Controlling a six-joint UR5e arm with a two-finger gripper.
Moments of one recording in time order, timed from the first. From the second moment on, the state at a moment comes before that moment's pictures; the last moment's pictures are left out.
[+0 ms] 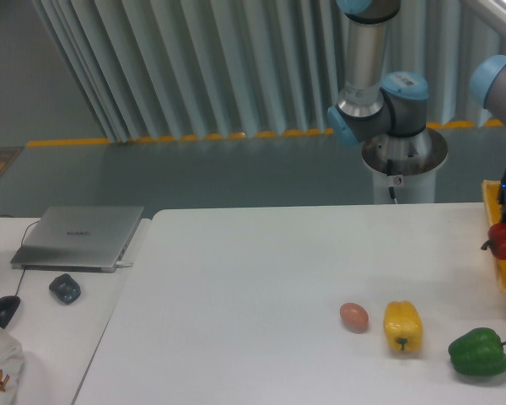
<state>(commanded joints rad) 2.67 -1.85 -1.50 -1.52 1.59 1.97</state>
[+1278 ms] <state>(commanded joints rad) 2.66 -1.88 -1.49 -1.44 1.51 1.89</state>
